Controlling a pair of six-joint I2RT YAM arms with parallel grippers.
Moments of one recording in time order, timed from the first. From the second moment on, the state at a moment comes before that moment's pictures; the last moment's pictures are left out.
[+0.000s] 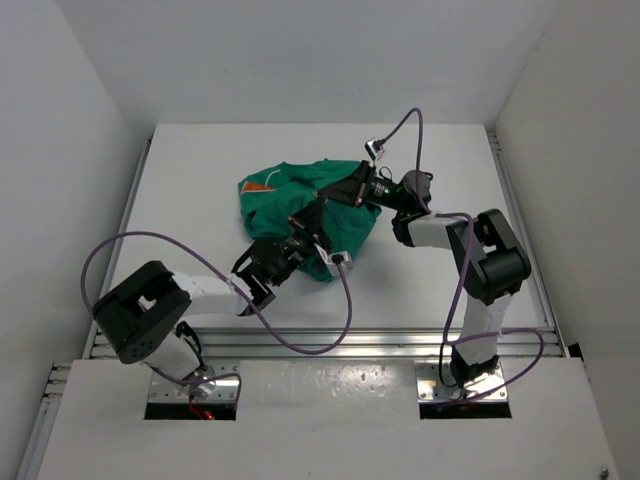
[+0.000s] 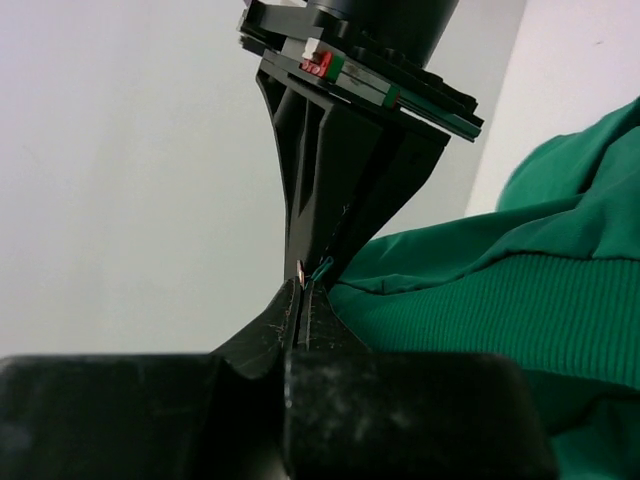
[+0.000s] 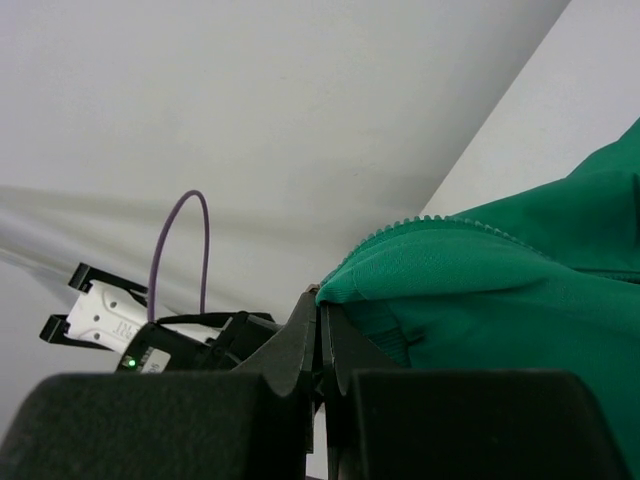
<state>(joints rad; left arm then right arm) -0.82 1.52 0.56 1.19 -0.09 1.40 0.34 1.91 0.95 1.27 -0.89 1.33</state>
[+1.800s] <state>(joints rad) -0.57 1.39 1.04 0.21 0.21 0.14 0.32 1.91 0.94 1.28 -0.93 1.29</state>
